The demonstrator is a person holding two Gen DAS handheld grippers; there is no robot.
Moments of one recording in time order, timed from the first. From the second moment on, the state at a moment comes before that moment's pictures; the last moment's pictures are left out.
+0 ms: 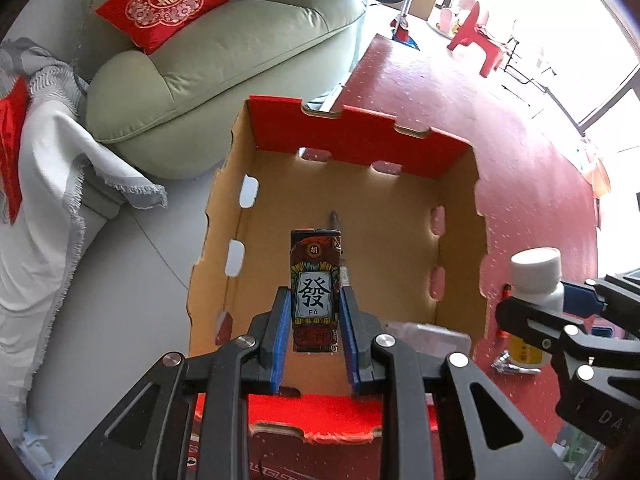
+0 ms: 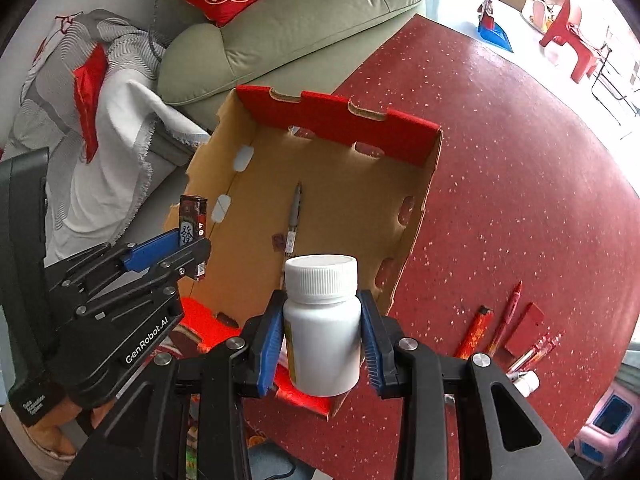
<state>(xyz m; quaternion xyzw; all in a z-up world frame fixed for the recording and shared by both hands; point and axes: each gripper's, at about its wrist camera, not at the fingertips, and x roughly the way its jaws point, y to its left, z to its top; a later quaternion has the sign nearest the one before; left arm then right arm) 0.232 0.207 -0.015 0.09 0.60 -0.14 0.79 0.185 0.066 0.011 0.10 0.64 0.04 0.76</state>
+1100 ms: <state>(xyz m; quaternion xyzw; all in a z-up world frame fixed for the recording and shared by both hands) 0.289 0.183 -0.079 0.10 0.64 -0.10 0.75 0.237 0.061 -0.054 0.11 0.69 0.00 0.71</state>
